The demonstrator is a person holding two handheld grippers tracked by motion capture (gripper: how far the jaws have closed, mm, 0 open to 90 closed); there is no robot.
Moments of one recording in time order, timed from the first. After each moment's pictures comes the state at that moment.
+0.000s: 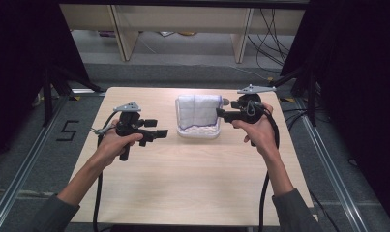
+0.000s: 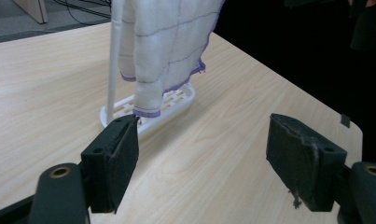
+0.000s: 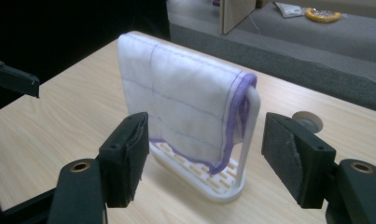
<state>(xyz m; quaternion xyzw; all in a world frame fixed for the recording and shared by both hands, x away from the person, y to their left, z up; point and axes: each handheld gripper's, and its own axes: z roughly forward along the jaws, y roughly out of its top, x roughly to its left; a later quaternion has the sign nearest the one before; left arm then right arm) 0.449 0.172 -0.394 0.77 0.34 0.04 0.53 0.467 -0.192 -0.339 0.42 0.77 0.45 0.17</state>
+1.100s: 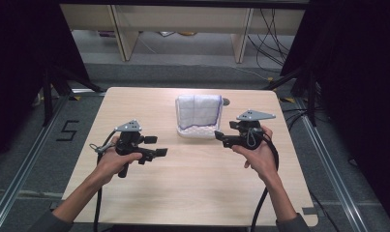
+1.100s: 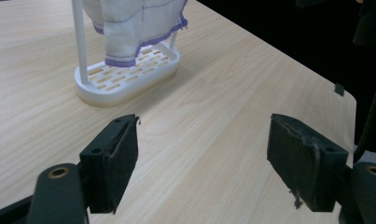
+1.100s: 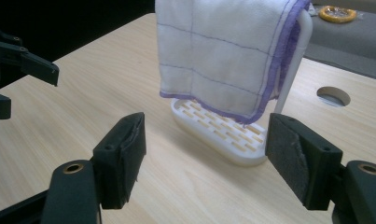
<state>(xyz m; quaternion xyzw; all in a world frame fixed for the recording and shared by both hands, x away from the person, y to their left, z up) 0.415 0.171 -0.427 0.79 0.33 0.03 0.52 0.415 -0.193 -0.378 0.40 0.78 0.46 0.17</state>
